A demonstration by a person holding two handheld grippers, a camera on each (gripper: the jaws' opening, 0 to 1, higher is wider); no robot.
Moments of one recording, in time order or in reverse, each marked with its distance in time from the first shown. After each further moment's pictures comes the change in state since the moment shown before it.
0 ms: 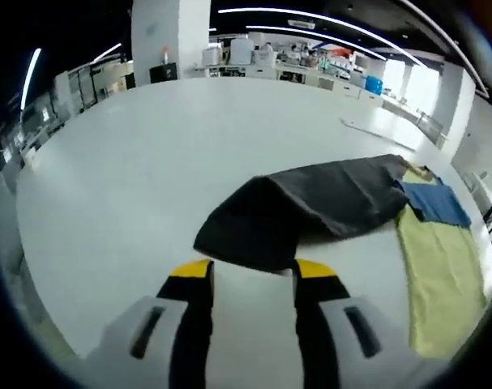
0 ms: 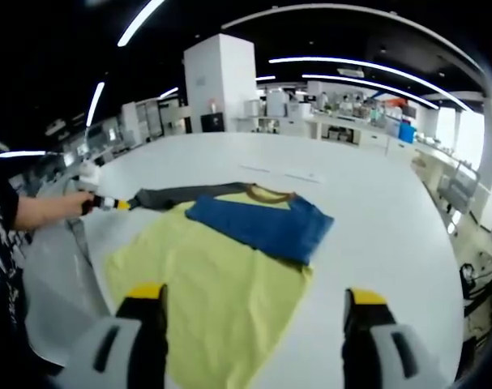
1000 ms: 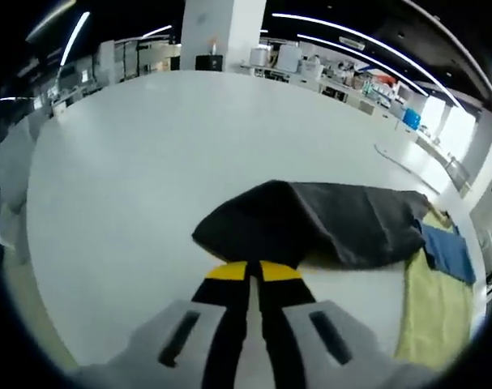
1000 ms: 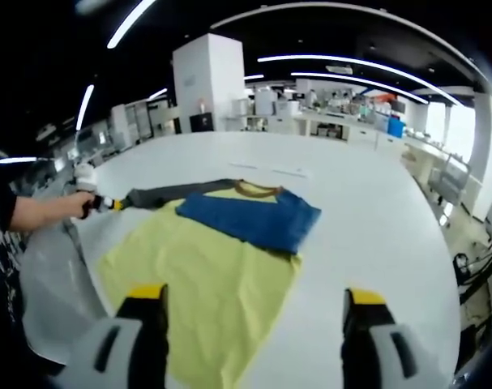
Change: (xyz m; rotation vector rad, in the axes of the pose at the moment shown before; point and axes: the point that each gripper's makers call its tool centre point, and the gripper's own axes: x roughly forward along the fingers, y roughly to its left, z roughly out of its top) left arm 0.011 0.006 0.002 -0.214 -0.031 0.118; right arm -0.008 -0.012 -0.011 0.042 0.004 -0.056
